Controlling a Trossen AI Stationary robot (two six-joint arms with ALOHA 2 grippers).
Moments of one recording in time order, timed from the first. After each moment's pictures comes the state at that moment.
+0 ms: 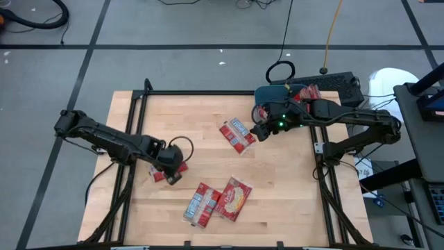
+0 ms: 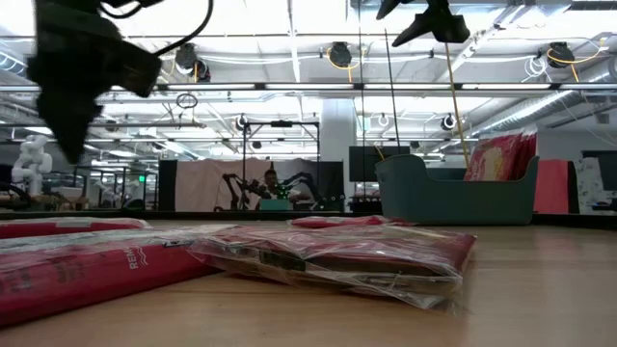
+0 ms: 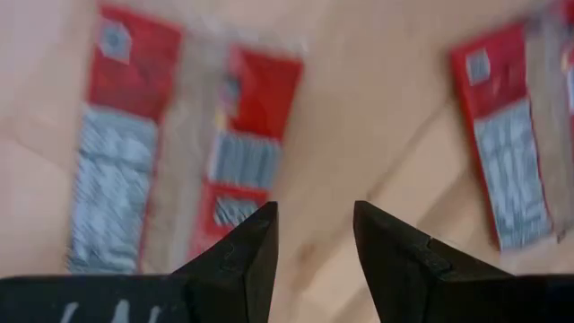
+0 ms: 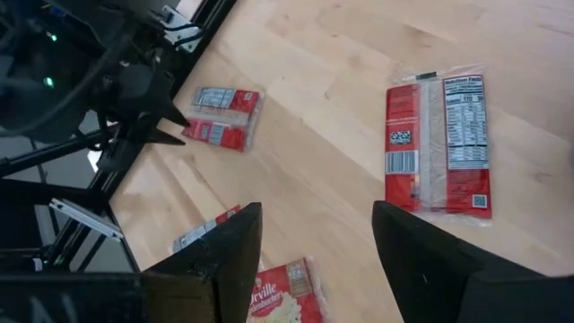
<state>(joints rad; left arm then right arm) -0.24 1.26 0.82 -0.89 0.07 -0.95 -0.10 1.26 1.33 -0.85 0.03 0.88</state>
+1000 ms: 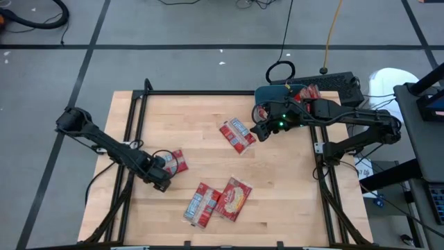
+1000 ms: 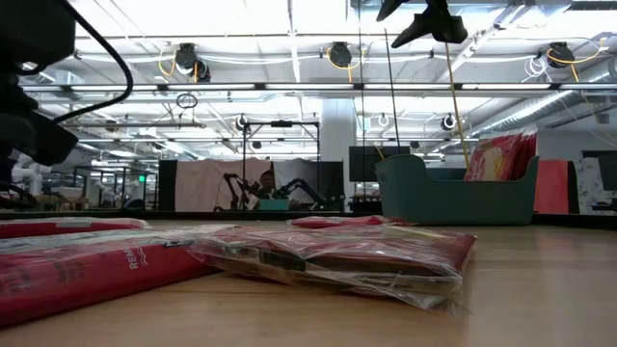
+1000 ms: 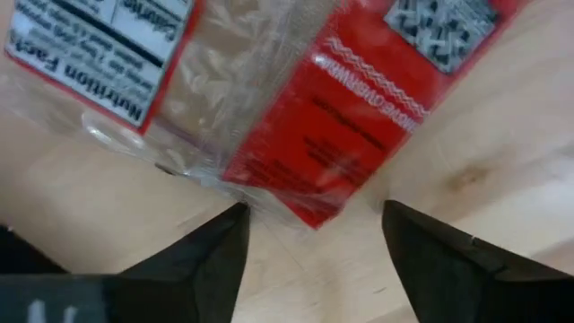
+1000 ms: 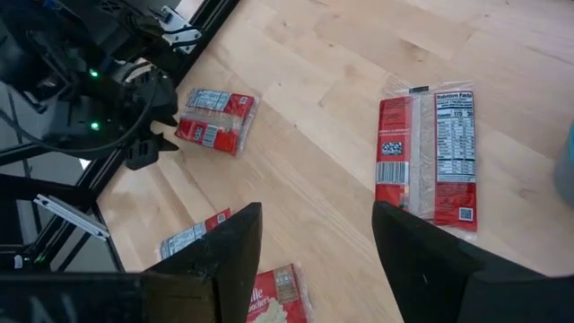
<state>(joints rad) -0.49 1.26 0.52 -0.76 0.16 -1.51 -0.10 1.26 1.33 -0.85 0.05 0.82</state>
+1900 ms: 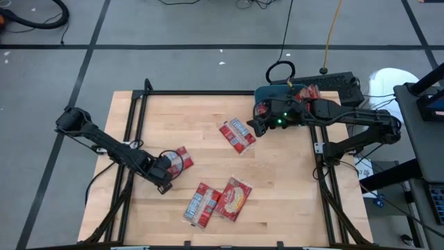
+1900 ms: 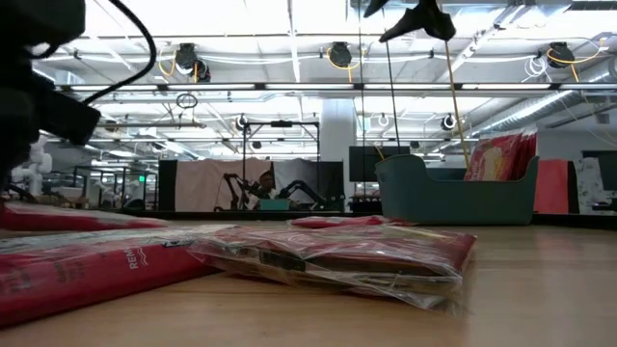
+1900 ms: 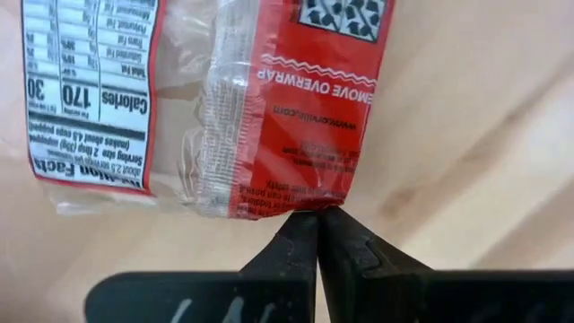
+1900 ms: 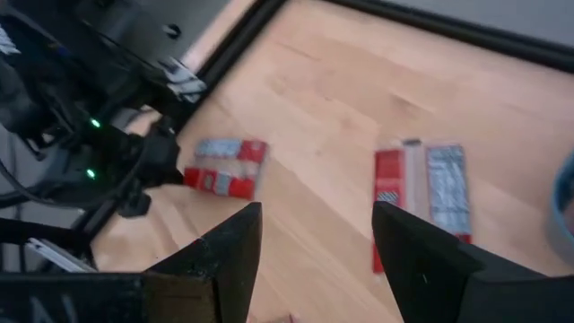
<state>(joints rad) -0.47 1.26 0.57 -0.74 0.02 -1.21 -0.09 1.26 1.33 -0.75 0.16 0.80</state>
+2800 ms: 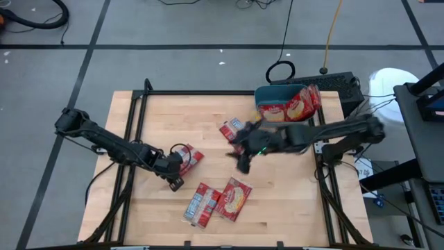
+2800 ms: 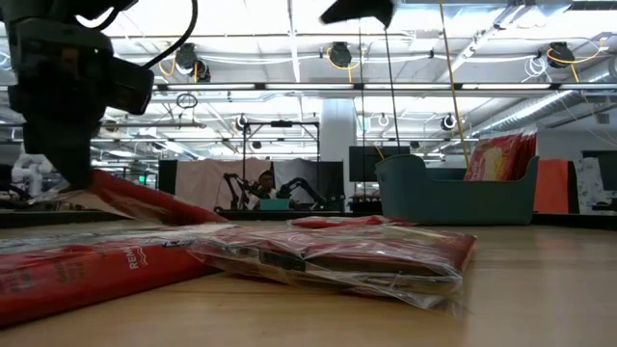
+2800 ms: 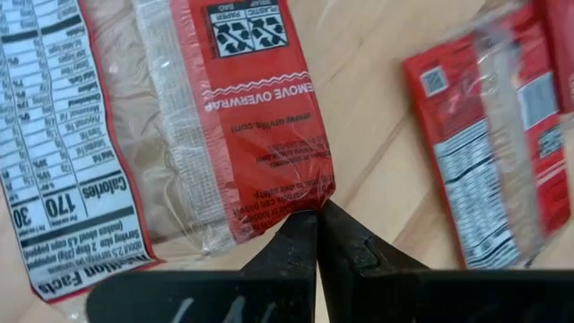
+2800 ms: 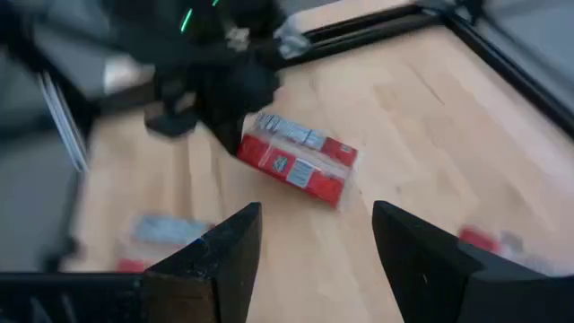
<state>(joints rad) -0.35 1.26 0.65 -0.54 0.00 -1.06 0.14 1.48 1.33 -0.47 0.21 0.33</state>
